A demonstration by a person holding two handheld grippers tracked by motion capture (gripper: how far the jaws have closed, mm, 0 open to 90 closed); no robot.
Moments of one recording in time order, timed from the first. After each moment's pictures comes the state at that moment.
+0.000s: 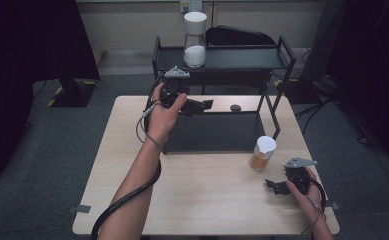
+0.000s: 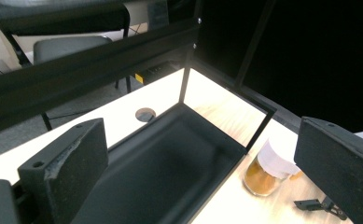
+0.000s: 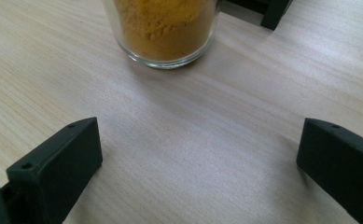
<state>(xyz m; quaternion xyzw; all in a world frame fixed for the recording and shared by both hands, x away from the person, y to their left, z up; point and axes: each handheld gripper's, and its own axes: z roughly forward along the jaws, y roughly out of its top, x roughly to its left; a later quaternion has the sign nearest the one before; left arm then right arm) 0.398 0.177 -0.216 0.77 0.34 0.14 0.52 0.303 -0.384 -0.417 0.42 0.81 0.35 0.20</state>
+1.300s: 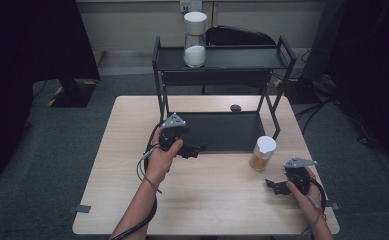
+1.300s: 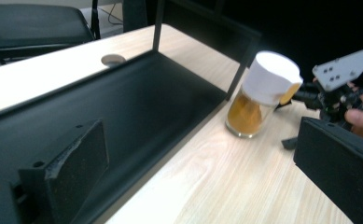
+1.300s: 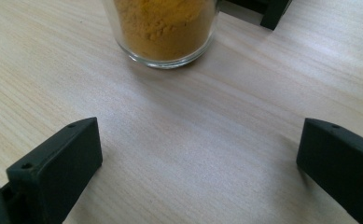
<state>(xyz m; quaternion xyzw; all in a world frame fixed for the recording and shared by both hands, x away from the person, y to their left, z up) 0.366 0.195 -0.329 0.78 0.32 0.10 0.53 0.303 -0.383 -0.416 0.43 0.81 0.35 0.20</state>
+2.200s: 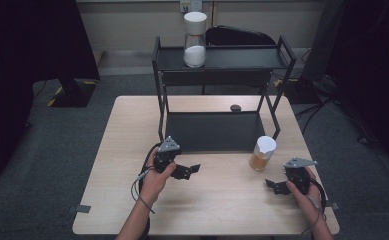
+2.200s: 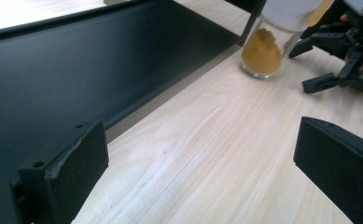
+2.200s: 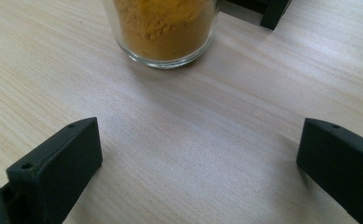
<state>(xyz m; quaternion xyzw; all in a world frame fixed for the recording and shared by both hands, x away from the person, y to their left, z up) 0.342 0.214 -0.385 0.79 0.33 0.10 0.50 0.303 -0.383 -0.417 0.43 0.81 0.35 0.20</state>
